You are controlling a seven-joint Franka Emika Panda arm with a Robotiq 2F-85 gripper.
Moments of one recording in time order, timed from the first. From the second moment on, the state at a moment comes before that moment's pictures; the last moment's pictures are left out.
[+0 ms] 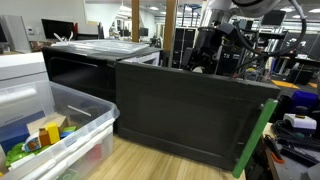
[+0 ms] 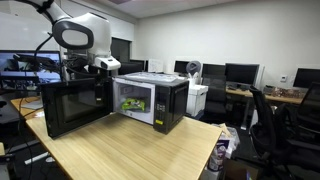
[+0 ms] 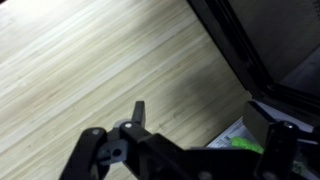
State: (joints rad) arm -0.05 -0.25 -0.09 -2.58 0.34 2.37 0.16
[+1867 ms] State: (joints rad) arm 0.00 -0.13 -0.11 -2.59 0.79 2.70 -0.04
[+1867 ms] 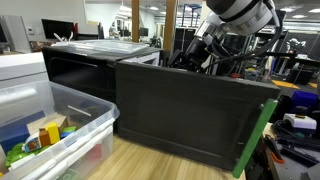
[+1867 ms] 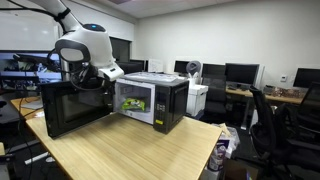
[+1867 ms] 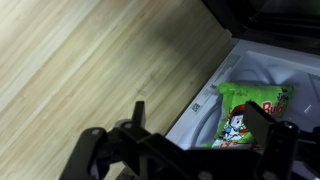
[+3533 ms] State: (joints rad) arm 0.02 0.10 -0.05 -2.41 1.44 2.77 -0.51
